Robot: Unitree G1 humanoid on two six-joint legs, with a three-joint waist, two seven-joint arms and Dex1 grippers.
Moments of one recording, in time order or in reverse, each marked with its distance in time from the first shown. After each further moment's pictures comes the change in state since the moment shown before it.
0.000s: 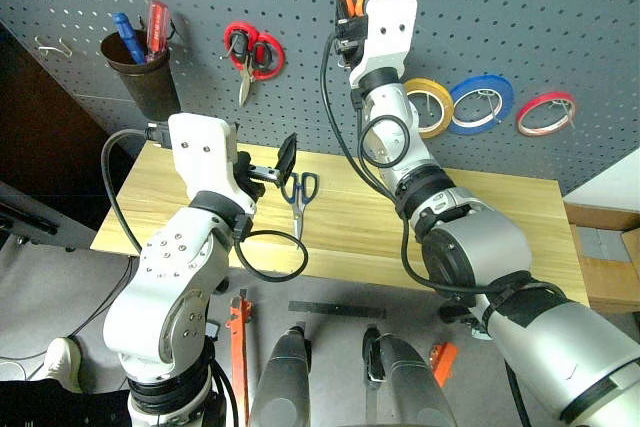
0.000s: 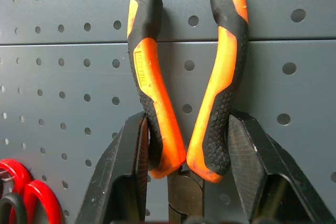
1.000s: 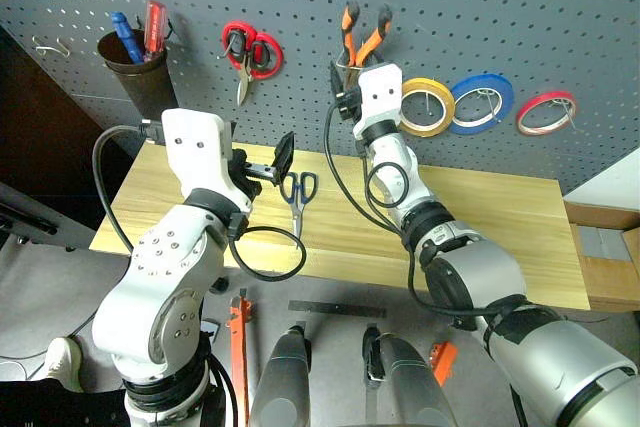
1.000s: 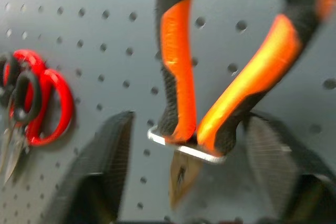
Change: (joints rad) left arm -0.018 0.005 0.029 -0.012 -0.032 0.045 0.001; right arm 0.210 -0.004 0.087 -0.036 -0.087 -0.060 0.039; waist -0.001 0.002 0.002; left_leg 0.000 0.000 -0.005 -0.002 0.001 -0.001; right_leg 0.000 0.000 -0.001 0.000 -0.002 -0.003
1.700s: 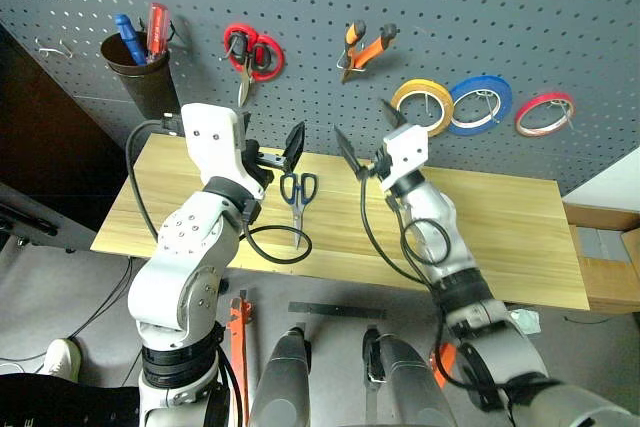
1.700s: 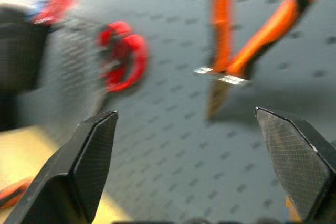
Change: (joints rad) left arm -0.019 -0.014 -0.067 0.228 0.025 -0.284 -0.047; right arm 0.614 -0.127 0.155 -0.930 0.113 0.386 0.426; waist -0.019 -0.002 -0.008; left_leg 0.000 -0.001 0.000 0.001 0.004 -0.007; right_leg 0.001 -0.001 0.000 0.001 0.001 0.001
